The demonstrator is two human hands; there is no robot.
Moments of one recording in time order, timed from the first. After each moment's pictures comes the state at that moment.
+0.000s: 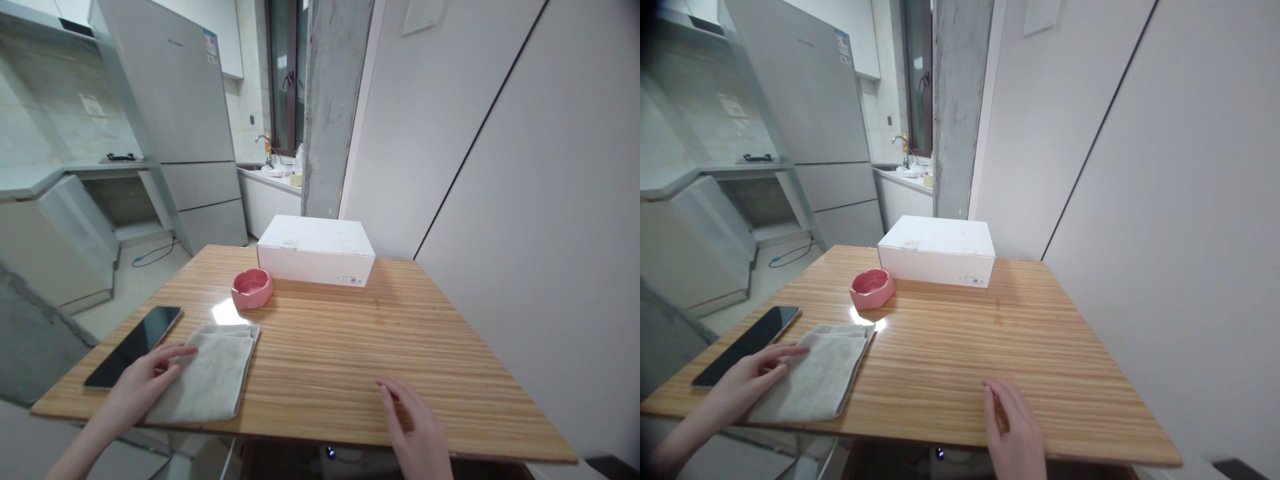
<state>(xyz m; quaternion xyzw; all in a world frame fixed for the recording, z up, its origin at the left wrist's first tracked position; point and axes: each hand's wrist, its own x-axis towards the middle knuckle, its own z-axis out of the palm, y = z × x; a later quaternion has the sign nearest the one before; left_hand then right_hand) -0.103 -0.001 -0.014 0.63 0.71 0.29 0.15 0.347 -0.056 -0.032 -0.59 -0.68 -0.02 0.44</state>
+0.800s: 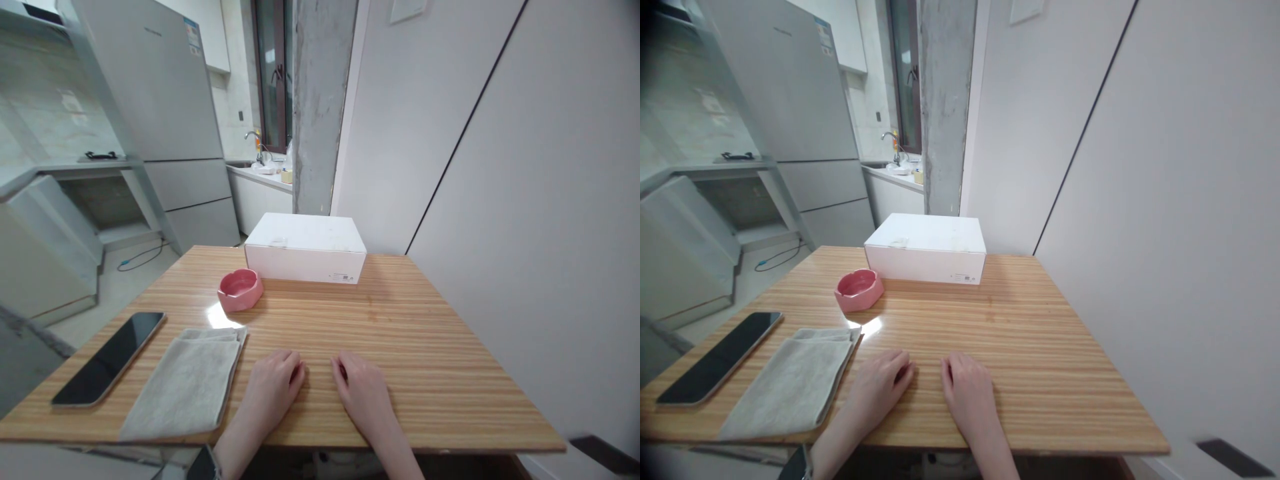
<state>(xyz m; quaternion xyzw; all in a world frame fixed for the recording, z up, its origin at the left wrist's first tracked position) 0.117 0.009 -0.023 0.81 0.56 0.16 0.07 0.305 -0.003 -0.037 -0.59 -0.77 -0.02 0.26</state>
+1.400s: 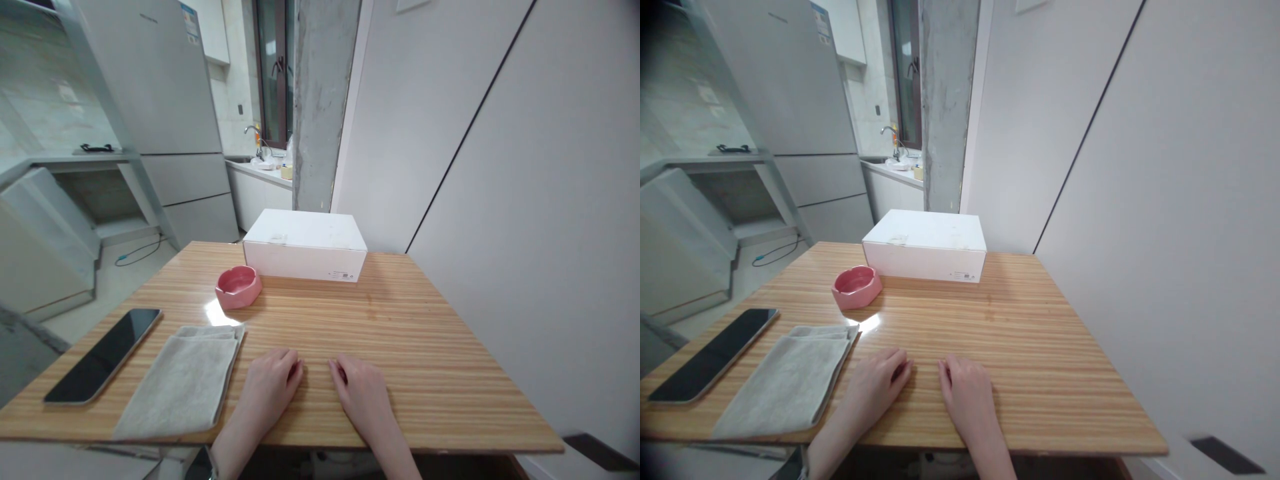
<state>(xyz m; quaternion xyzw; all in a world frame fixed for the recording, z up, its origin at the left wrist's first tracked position) 0.118 0.008 -0.020 0.80 0.57 0.16 0.08 0.305 -0.004 -0.036 -0.61 -0.76 0.01 0.20</state>
